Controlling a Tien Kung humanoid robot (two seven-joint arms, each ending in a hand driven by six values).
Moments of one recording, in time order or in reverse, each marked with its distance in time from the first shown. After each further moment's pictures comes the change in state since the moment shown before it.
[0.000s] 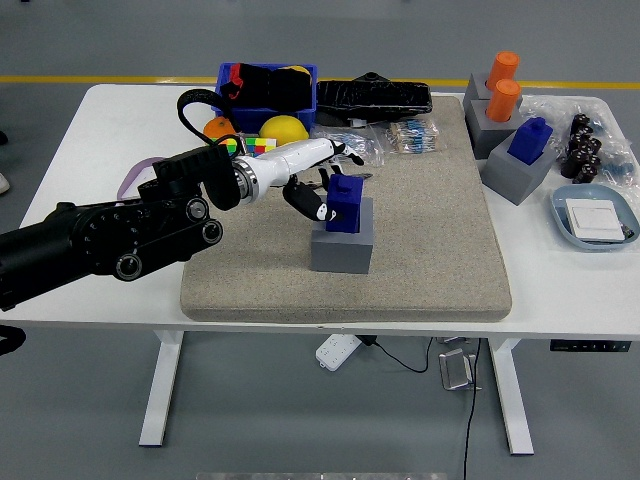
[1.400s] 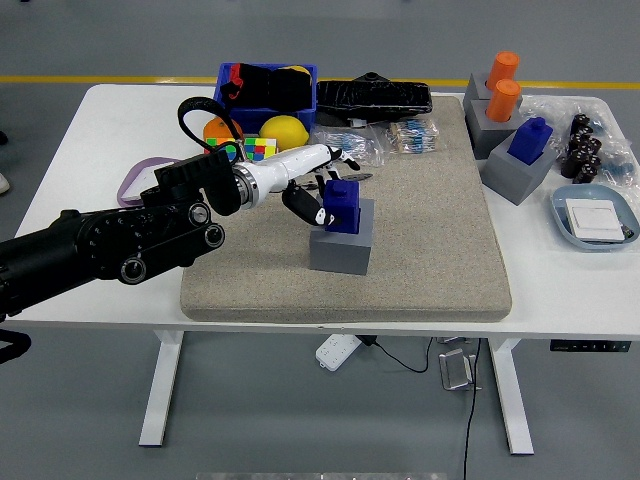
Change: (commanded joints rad) left arm 0.018 -0.015 -0.004 0.025 -0.022 0.000 0.006; right arm 0.002 0.001 0.010 0.000 -0.010 0.000 0.001
